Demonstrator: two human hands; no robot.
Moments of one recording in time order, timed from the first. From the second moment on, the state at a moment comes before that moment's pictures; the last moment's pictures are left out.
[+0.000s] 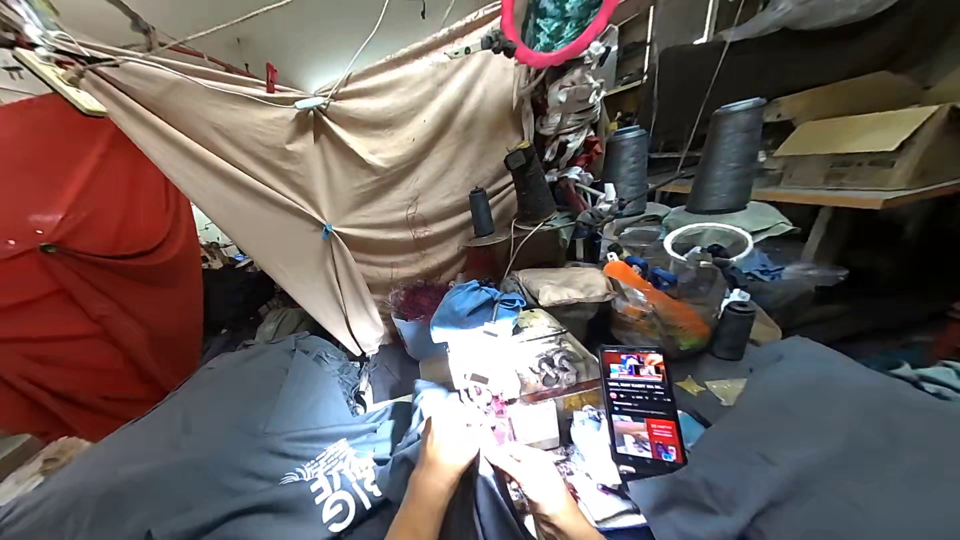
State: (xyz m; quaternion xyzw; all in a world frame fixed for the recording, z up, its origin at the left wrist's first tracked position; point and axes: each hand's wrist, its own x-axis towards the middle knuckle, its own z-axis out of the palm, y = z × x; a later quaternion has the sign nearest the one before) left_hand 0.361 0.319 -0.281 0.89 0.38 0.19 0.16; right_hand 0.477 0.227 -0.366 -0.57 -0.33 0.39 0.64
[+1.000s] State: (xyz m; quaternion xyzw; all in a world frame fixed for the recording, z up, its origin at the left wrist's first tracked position) left_hand 0.312 0.274 -0.310 0.89 0.34 0.29 0.12; right_hand 0.480 0.176 -0.379 -0.56 -0.38 0.40 0.62
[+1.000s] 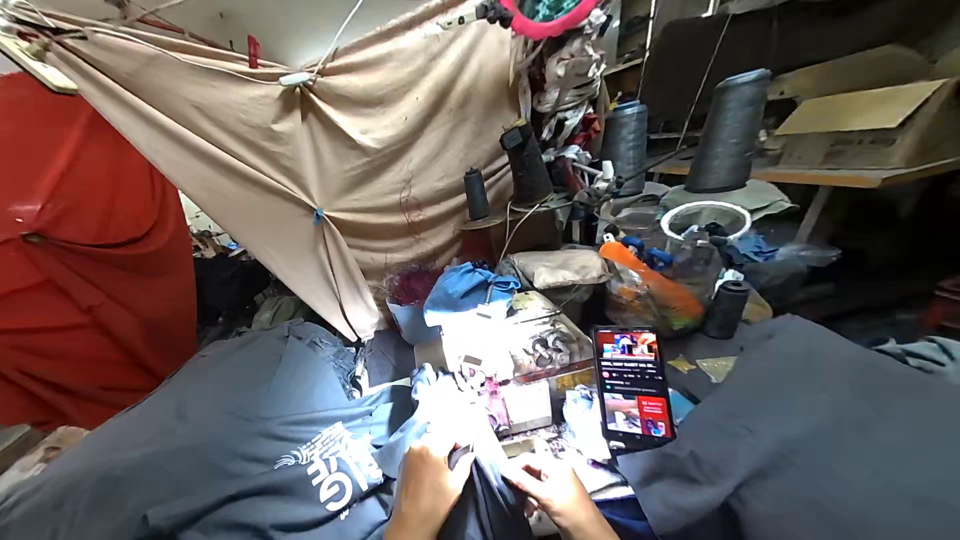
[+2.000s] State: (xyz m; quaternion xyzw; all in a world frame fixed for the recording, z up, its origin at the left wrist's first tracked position) left_hand 0.301 0.258 -0.386 0.88 0.07 0.45 0.15; right_hand 0.460 0.152 -0.402 -0.47 -0.33 0.44 0.69
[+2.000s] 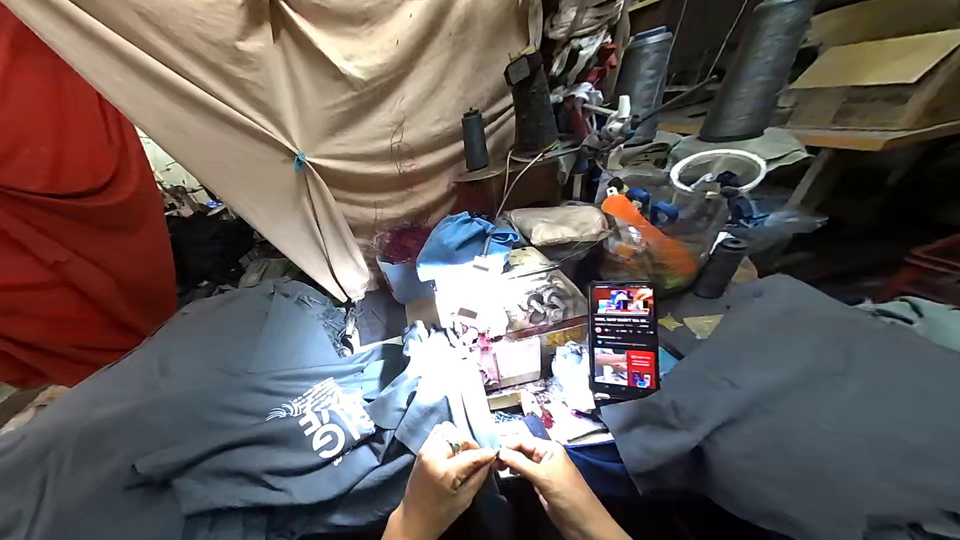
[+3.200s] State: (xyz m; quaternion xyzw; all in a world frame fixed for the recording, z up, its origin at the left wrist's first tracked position) left_hand 0.325 0.299 -0.325 0.94 0.26 0.21 -0.12; right_hand 0.470 0.211 -0.373 -0.58 -0.40 0.28 0.66
